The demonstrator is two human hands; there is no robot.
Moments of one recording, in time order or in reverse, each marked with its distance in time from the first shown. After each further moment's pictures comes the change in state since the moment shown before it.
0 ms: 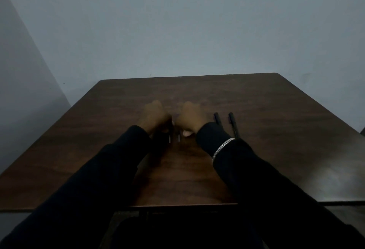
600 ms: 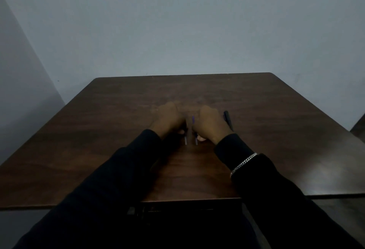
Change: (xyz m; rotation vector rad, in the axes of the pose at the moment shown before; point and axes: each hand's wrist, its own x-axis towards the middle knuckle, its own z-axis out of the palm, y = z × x) left_hand -0.040 0.033 0.020 -0.130 -0.045 0.124; right_hand -0.042 0.033 -0.025 -0.076 0.102 0.034
